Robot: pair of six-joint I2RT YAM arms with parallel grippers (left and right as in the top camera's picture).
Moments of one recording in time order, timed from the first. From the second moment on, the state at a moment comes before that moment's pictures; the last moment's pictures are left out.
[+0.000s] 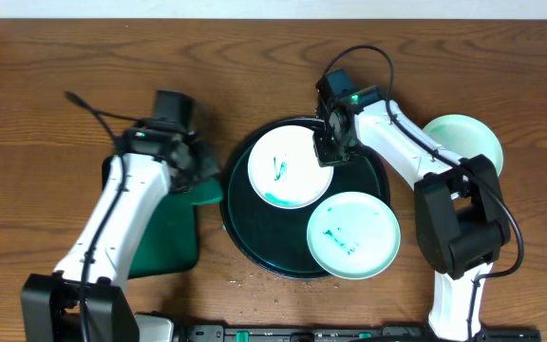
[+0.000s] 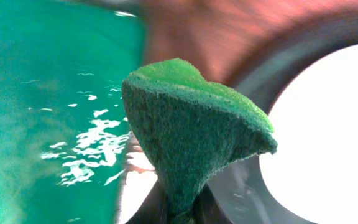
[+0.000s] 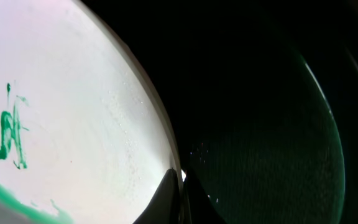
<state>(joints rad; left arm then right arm) -0.17 1.52 1.12 -0.89 0.07 -0.51 0.44 2.08 1.55 -0.92 -0.10 0.24</state>
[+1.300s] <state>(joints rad) -0.49 1.93 1.19 -0.56 0.28 -0.72 0.46 2.08 1.54 -0.97 -0.04 0.24</state>
